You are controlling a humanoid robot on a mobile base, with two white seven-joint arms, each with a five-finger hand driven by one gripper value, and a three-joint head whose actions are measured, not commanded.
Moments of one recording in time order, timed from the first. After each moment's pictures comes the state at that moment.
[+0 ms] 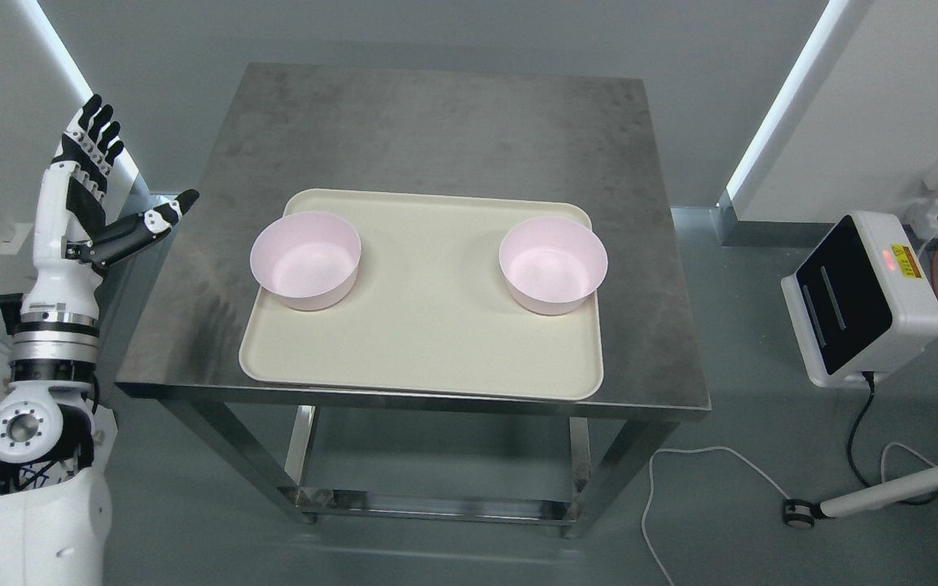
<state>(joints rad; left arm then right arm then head) -0.27 0.14 0.30 -1.64 0.04 -0.11 -0.19 0.00 0.00 0.00 0.00 0.01 0.03 0.01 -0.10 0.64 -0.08</state>
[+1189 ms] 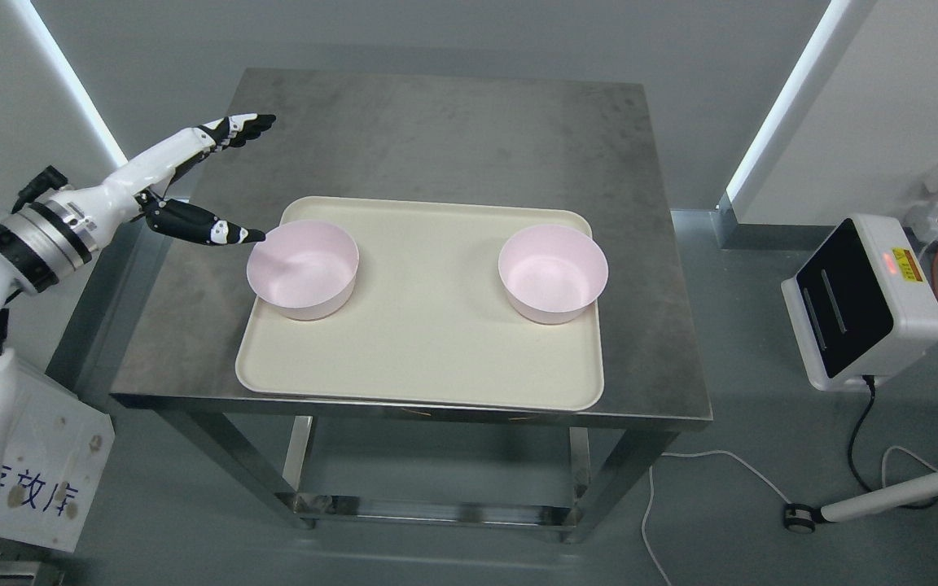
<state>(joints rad) -0.58 0.44 0.05 -1.48 -0.22 -0.11 -0.83 0.00 0.00 0.00 0.00 0.00 0.03 0.01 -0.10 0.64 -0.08</state>
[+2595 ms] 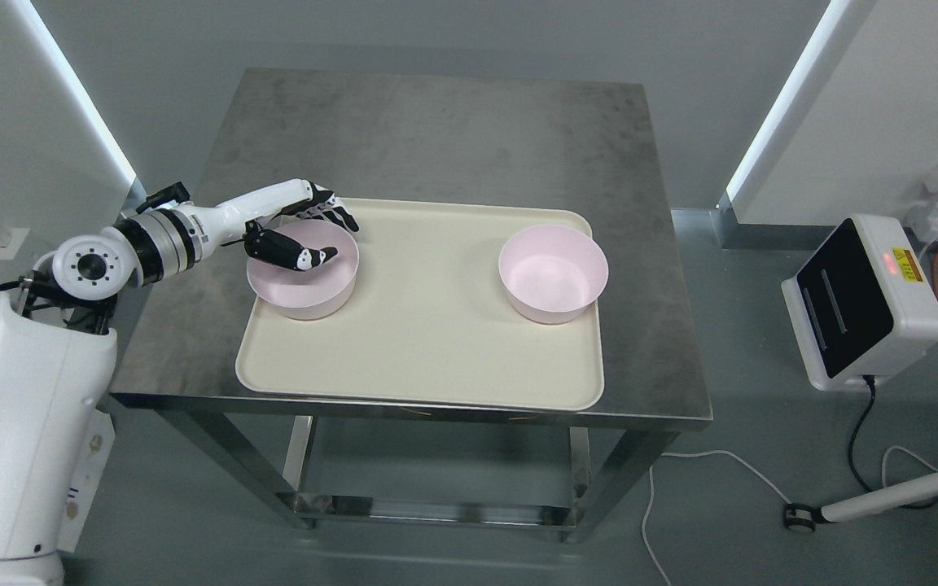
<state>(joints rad) -0.67 0.36 -0.12 -1.39 -0.37 -0.02 -0.88 0.00 0.00 0.00 0.00 0.00 0.03 0.01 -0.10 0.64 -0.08</state>
